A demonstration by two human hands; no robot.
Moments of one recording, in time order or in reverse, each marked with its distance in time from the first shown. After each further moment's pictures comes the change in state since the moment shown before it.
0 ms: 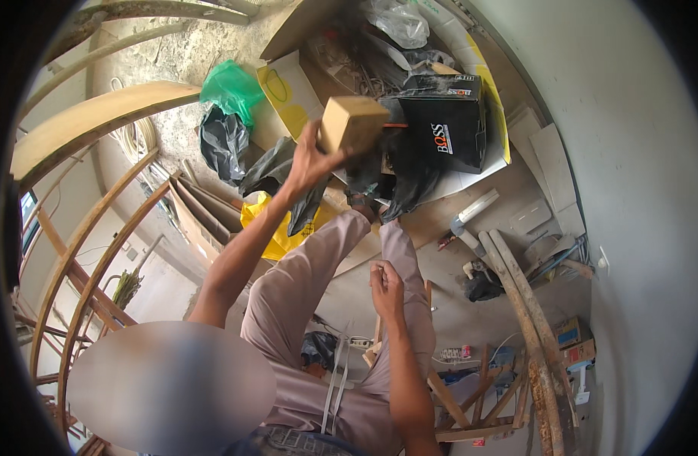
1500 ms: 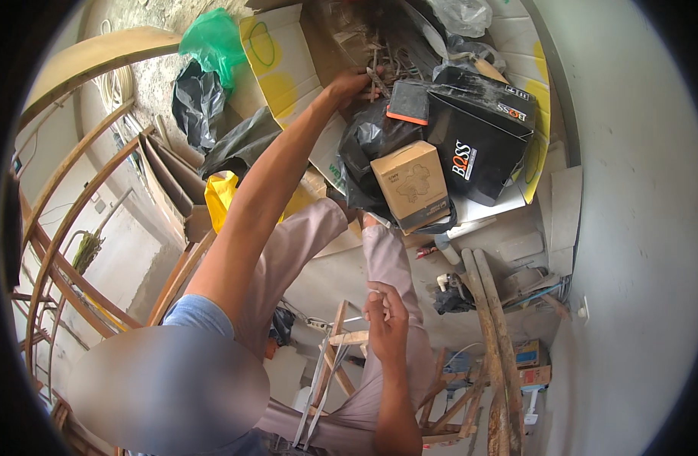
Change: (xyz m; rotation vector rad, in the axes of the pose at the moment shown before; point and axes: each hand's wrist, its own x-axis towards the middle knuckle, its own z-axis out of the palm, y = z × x) left_hand 0.178 -0.127 0.137 -0.767 -0.273 -0.653; right_hand 0.019 -0.066 -0.036 -0.025 -0.059 0.105
